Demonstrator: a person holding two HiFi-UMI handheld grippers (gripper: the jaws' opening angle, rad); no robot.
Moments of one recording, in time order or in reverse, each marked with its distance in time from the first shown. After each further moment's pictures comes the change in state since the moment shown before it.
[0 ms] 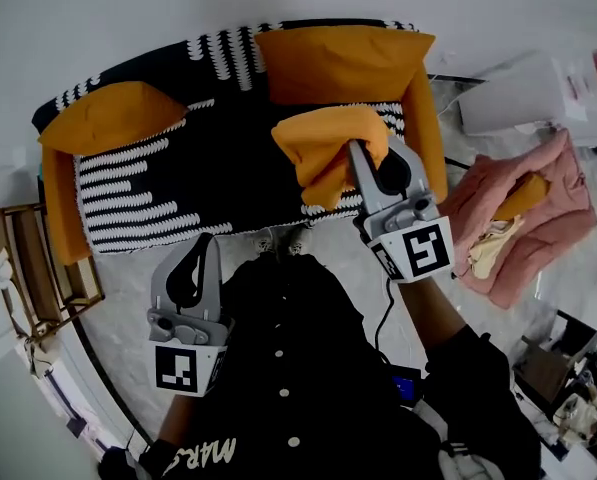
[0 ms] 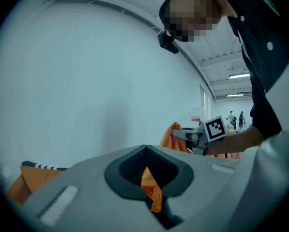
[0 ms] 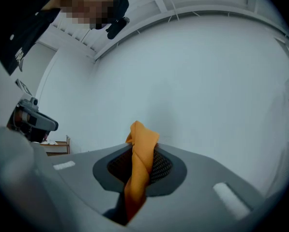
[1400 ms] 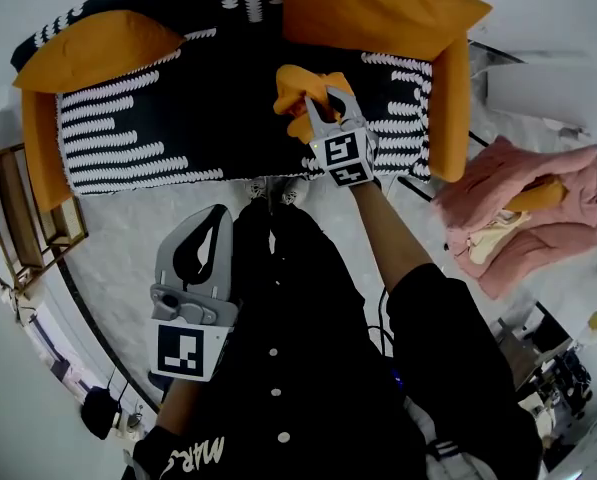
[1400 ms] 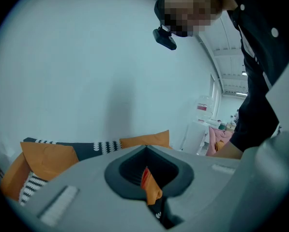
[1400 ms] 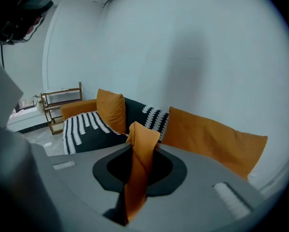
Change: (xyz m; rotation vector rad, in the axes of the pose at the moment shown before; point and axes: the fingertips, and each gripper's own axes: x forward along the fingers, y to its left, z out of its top) left arm 0.041 -0.004 -0.087 -0.107 0.219 0.029; right arm 0.089 0.018 -0.326 -0.164 0.577 0.150
